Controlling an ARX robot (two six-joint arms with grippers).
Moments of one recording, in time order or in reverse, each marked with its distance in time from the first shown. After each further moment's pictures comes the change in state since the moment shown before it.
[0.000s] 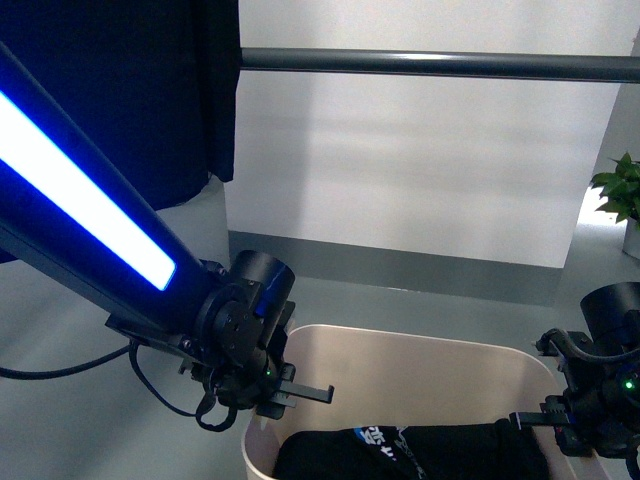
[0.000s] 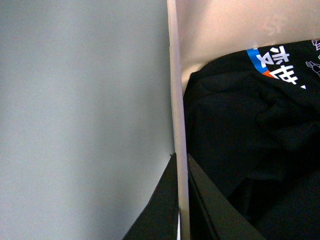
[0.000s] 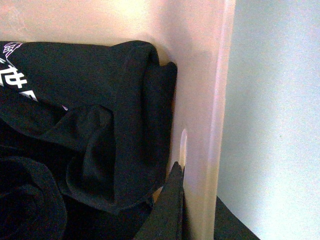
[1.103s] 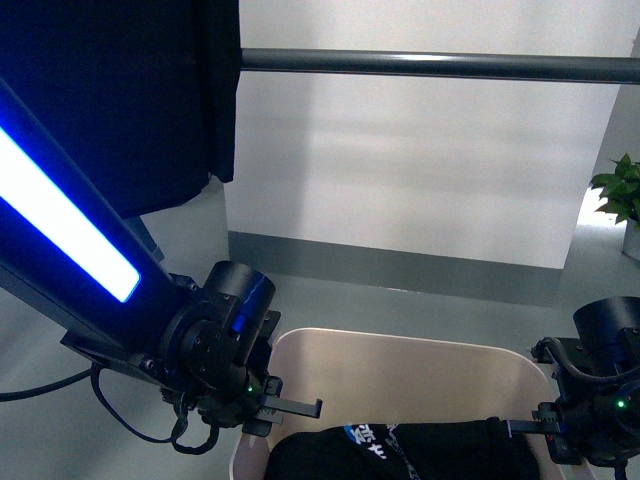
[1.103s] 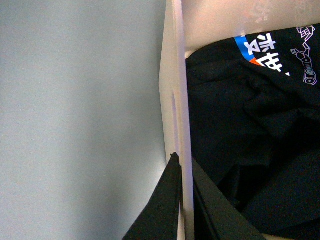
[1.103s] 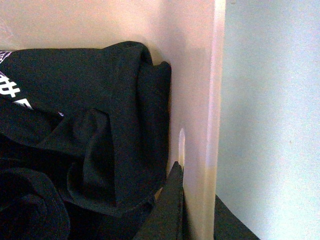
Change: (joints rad) left arm 0.013 -0.073 -0.156 0.092 0.035 -0.010; right arm 0.021 0.019 -0.051 0.112 0.010 0.042
